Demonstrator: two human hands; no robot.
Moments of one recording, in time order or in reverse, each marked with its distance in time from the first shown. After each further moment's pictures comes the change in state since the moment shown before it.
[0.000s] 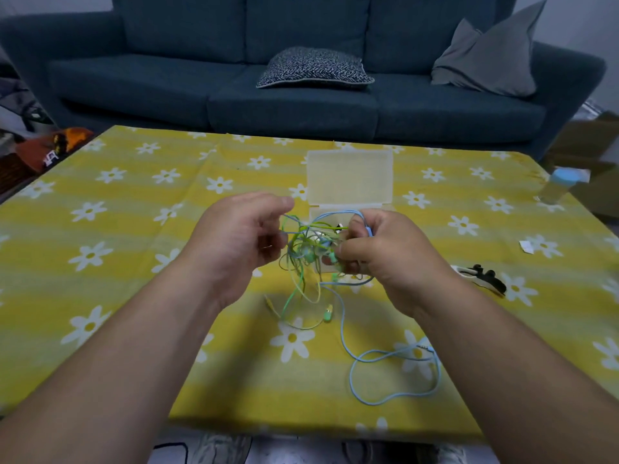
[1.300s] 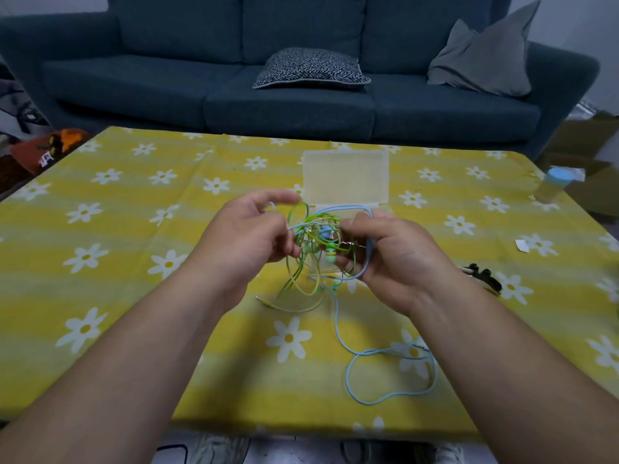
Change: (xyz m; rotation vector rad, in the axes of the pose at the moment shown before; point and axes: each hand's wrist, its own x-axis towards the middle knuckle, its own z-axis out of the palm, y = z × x) left_hand 0.002 -0.006 0.011 0.197 0.000 0.090; right_hand 0.000 -0.005 -0.003 0.480 0.034 0.203
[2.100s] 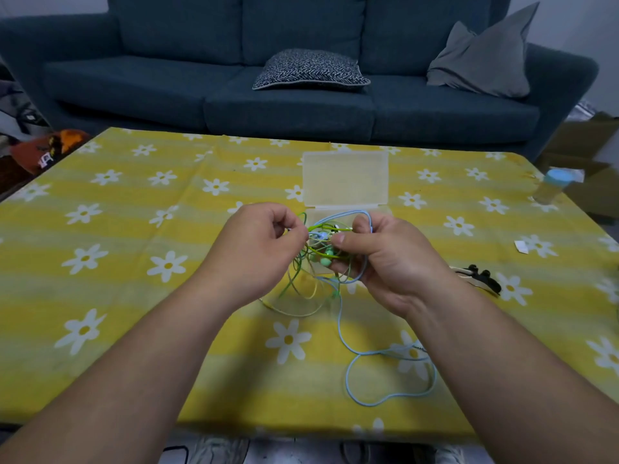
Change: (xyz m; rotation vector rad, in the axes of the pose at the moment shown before) left_hand -0.002 -0.007 0.002 0.462 0.016 0.178; right_hand 0.001 0.007 -0.002 -0.129 -0.014 -0.068
